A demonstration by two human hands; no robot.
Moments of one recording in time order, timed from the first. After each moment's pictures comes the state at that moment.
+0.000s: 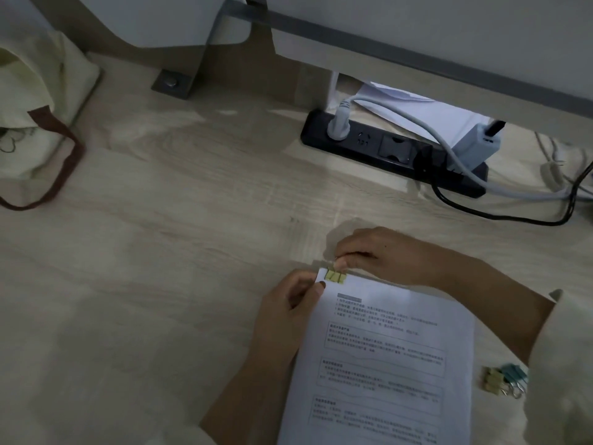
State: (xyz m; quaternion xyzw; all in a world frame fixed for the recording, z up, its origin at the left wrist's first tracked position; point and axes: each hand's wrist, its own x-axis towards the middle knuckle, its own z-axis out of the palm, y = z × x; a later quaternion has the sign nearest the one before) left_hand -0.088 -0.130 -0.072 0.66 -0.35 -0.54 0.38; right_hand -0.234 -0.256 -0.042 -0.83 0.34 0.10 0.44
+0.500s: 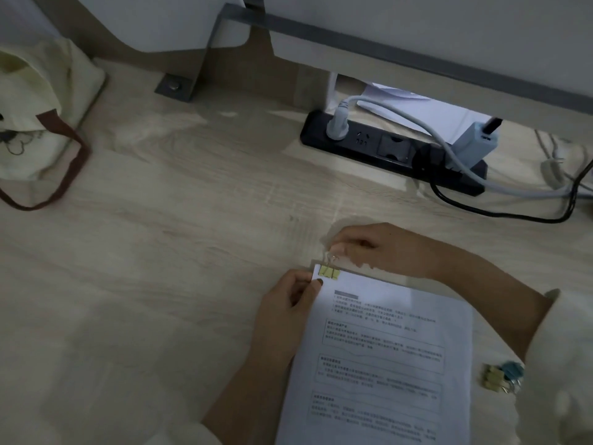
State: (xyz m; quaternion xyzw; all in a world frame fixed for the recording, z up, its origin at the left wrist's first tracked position) left_hand -0.090 -0.128 -0.071 0.70 -0.33 -0.53 0.36; right_hand -0.236 -0.254 -0.034 -0.74 0.43 0.08 0.51
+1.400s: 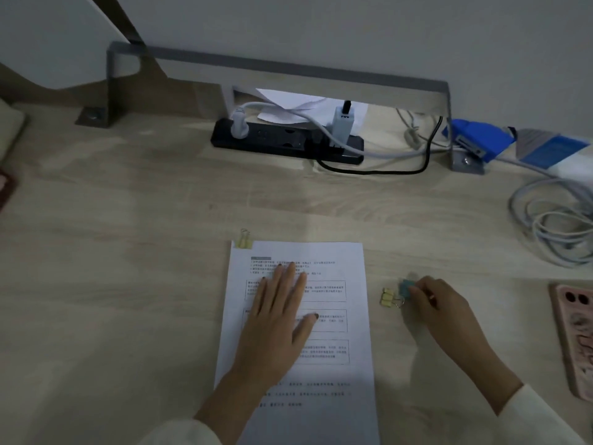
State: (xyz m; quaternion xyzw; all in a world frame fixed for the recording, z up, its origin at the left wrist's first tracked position) left_hand -0.164 -0.059 -0.098 0.58 -0.79 -0.20 0.05; right_hand -0.417 -0.075 -0.051 -0.55 0.78 -0.12 0.29
